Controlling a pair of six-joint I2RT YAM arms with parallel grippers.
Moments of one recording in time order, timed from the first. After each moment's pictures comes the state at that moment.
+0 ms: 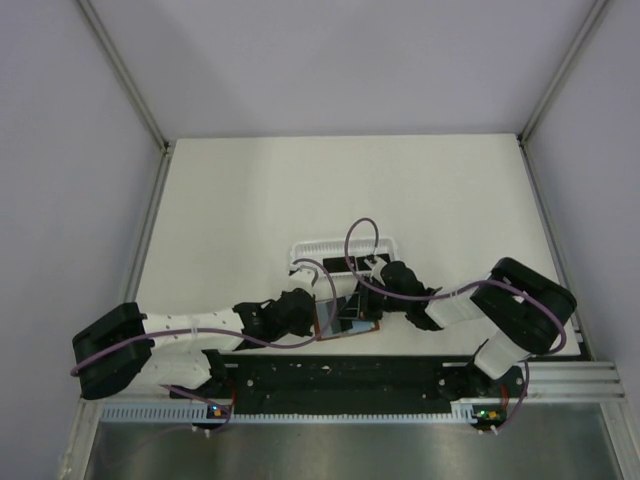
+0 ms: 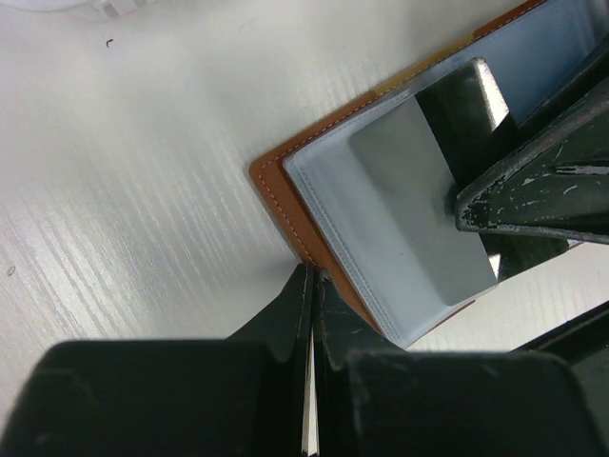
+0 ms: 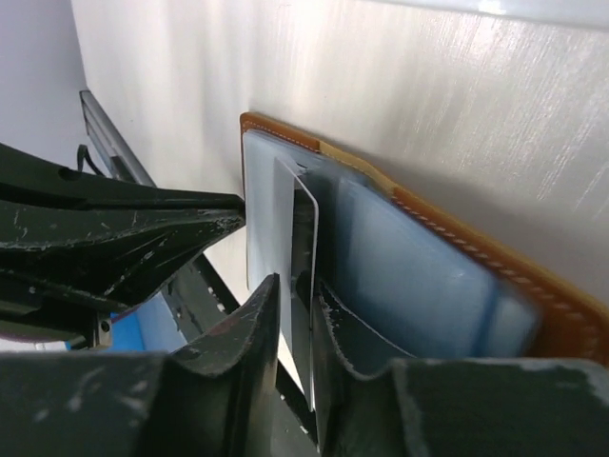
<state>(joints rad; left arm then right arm) -1.09 1.19 0.41 -0.07 -0.30 -0.70 0.83 1.59 0.37 0.66 -0.38 1.01</state>
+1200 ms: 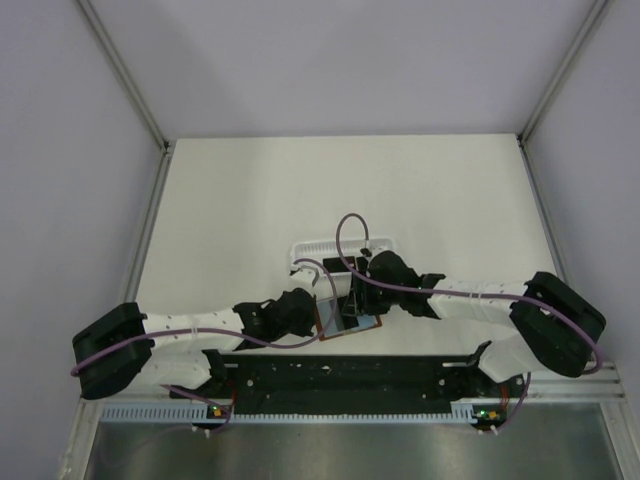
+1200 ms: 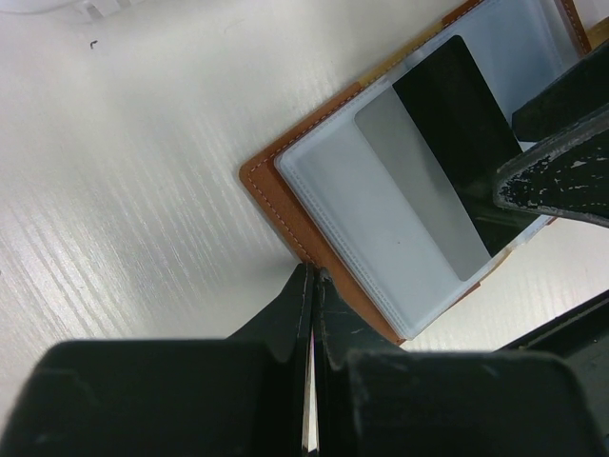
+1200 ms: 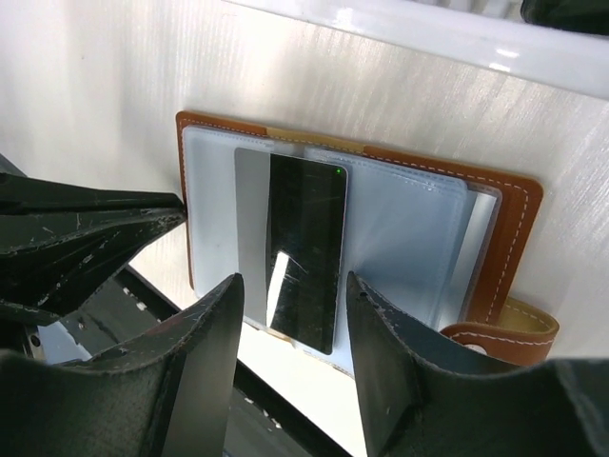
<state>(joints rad) -1.09 1.19 0.41 -0.06 -0.29 -0.70 0.88 1.40 0.57 0.01 -0.16 0.76</state>
